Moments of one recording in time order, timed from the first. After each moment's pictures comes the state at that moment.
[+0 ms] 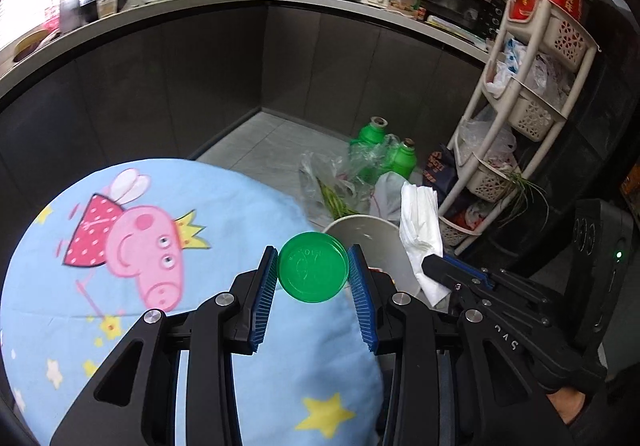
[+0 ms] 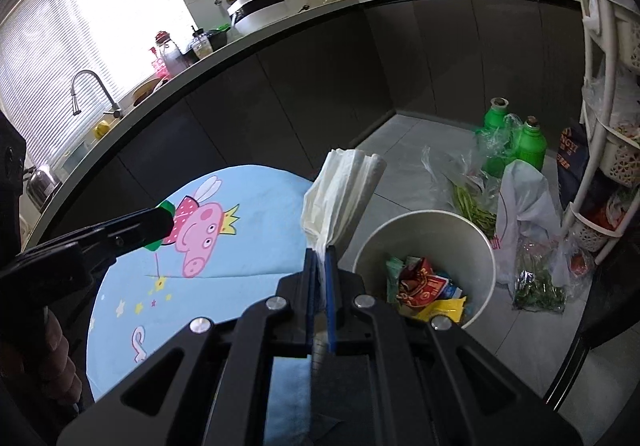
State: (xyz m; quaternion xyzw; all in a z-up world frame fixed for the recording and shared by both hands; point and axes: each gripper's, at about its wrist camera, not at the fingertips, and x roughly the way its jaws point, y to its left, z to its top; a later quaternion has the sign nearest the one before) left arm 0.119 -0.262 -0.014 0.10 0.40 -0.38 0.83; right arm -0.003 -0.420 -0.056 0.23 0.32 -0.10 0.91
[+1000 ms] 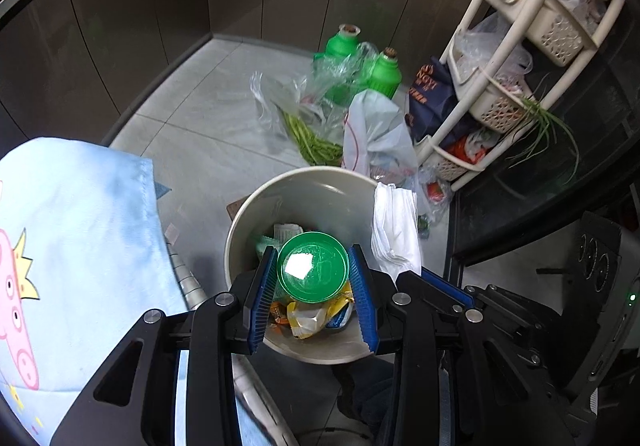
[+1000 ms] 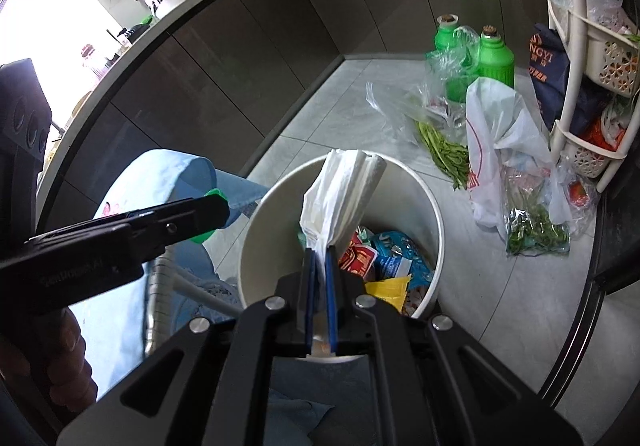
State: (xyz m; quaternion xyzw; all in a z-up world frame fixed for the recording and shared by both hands) left arm 0.162 -0.427 -0.145 0.18 0.51 -0.40 0.74; right arm 0.022 -0.524 -0.187 0.32 0.39 -0.13 0.85
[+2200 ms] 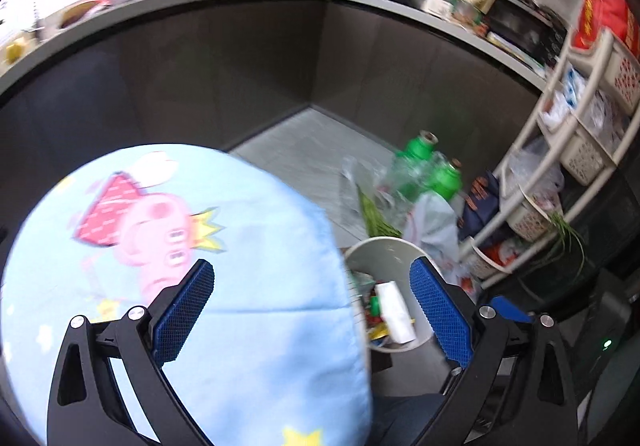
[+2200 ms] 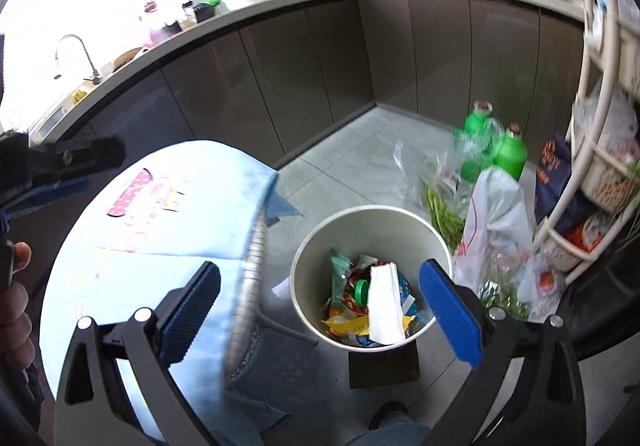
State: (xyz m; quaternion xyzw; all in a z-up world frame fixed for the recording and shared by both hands) left arm 0.129 -0.274 -0.012 0.05 0.41 -0.26 0.87; right arm 0.006 -0.442 -0.081 0.16 0.36 -0.11 0.91
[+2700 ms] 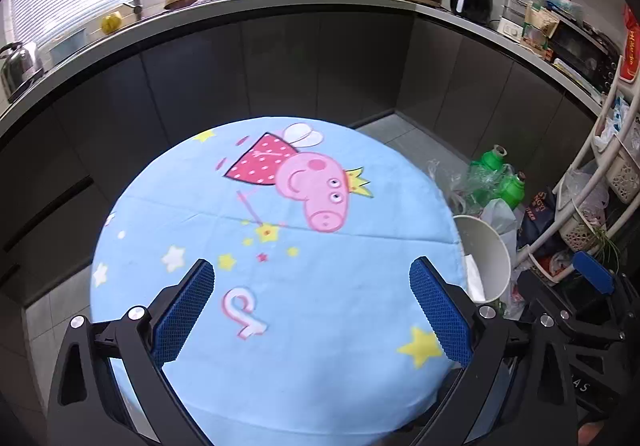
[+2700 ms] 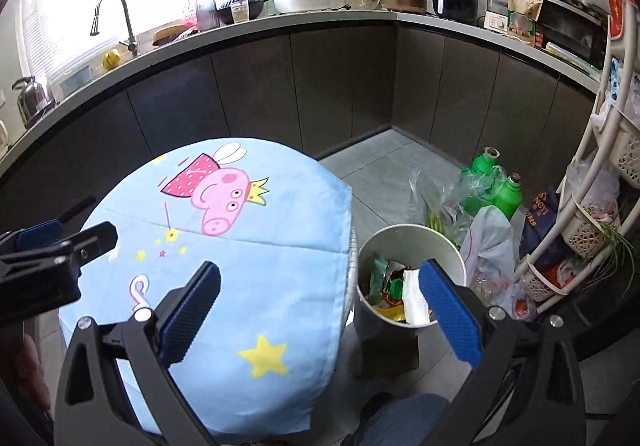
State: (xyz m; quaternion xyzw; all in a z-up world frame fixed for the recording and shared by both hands) left arm 0.071 -0.121 0.019 0.05 0.42 -0.13 0.90; right arm -0.009 -0.311 0.005 0.08 0.37 -0.11 0.92
